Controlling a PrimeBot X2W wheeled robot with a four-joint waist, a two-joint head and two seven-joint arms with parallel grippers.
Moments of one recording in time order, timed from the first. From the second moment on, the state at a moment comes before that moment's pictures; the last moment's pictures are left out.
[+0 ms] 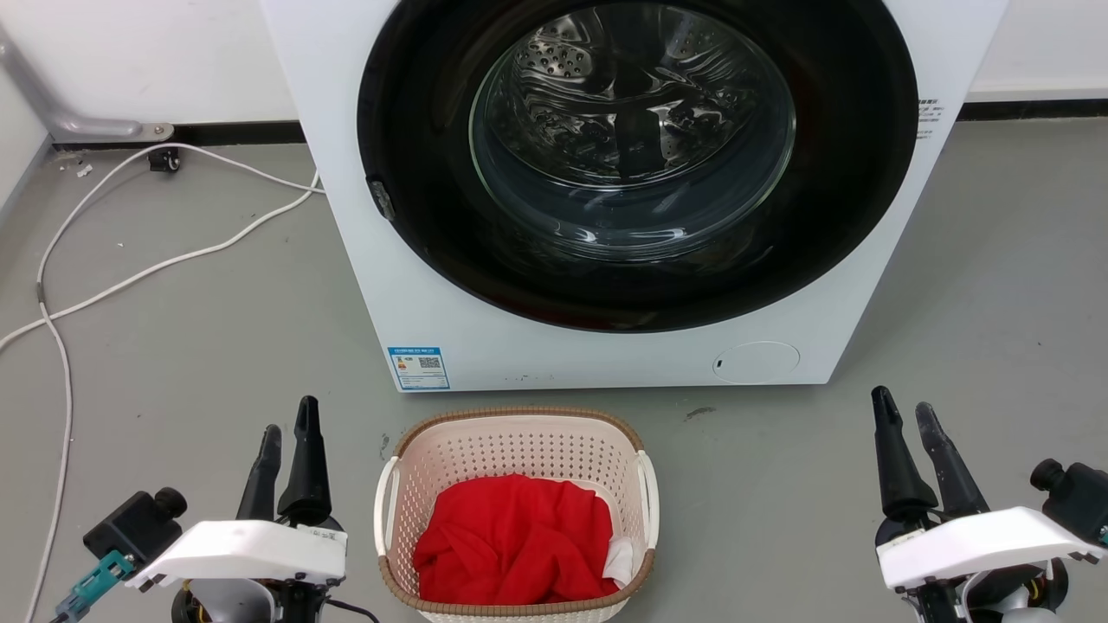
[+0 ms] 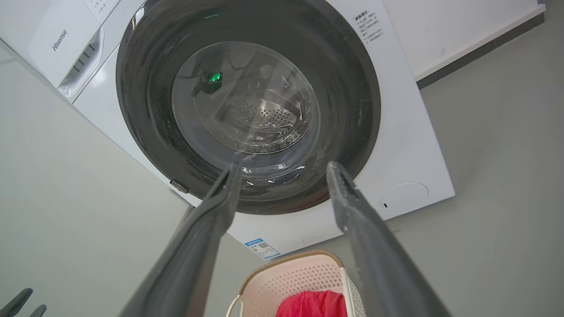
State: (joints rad) left arm -0.04 0.04 0.06 0.11 -0.82 -0.06 -0.09; right arm -0.02 -0.05 -0.01 0.10 0.66 0.13 -0.09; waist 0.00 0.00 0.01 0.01
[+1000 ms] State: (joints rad) left arm -0.01 0.05 0.04 0.09 -0.48 -0.06 -0.17; right arm 0.00 -0.05 0.02 0.07 0.29 0.13 -0.17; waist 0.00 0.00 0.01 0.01
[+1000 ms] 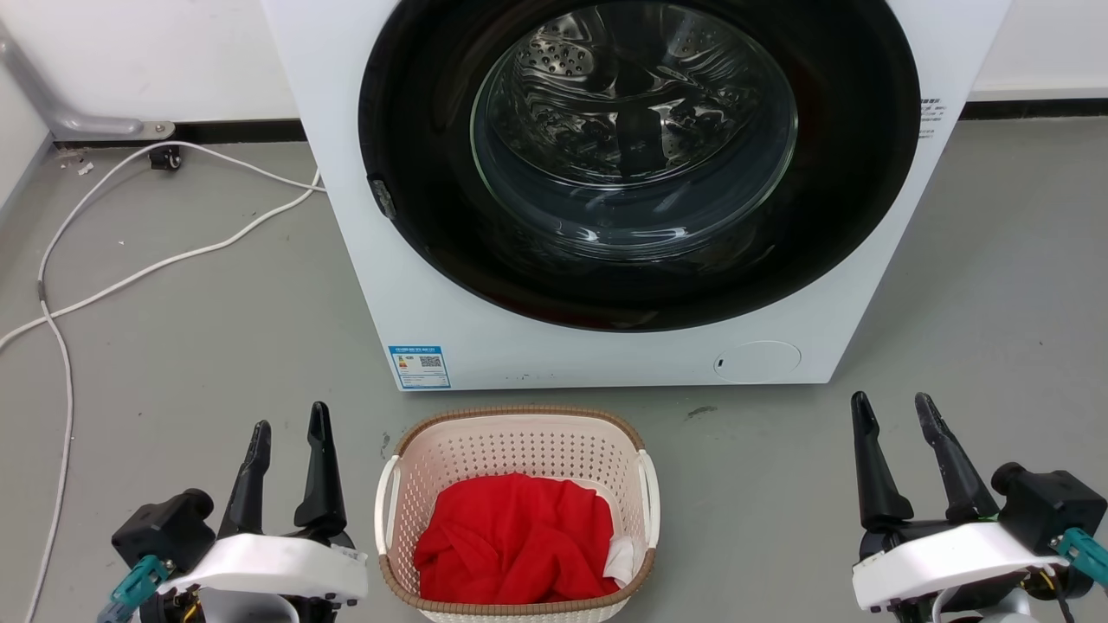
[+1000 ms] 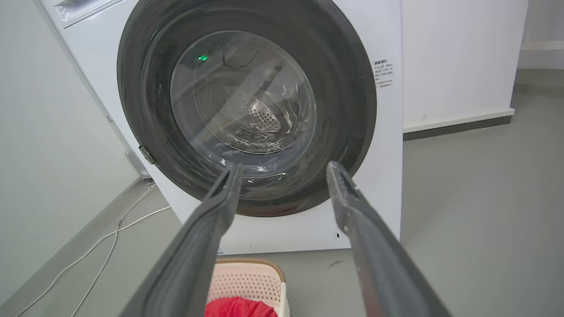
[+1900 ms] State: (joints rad) left arm 0.01 0.05 0.03 0.08 -0.24 -0.05 -0.23; right arm 0.02 -0.05 0.01 0.04 0.08 0.13 -0.23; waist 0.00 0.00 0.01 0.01
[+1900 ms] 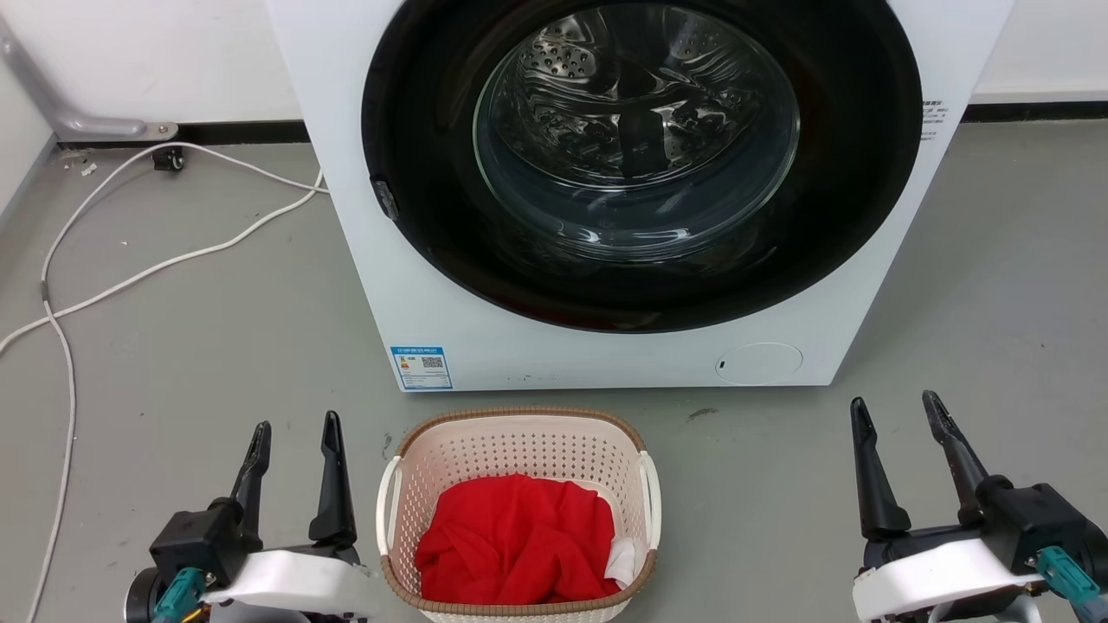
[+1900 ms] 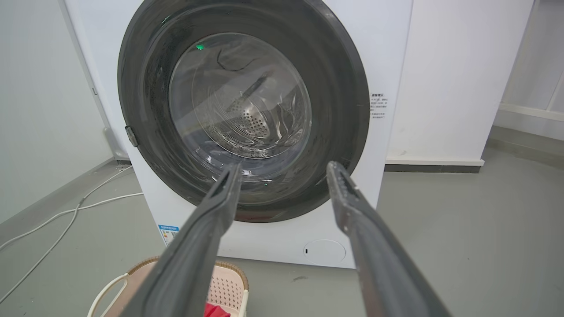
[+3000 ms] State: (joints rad) left arm 0.02 0.05 0.03 0.07 -0.10 -0.03 -0.26; right arm 0.03 -0.05 0.00 0.04 0.03 0.13 -0.26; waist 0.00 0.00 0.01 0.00
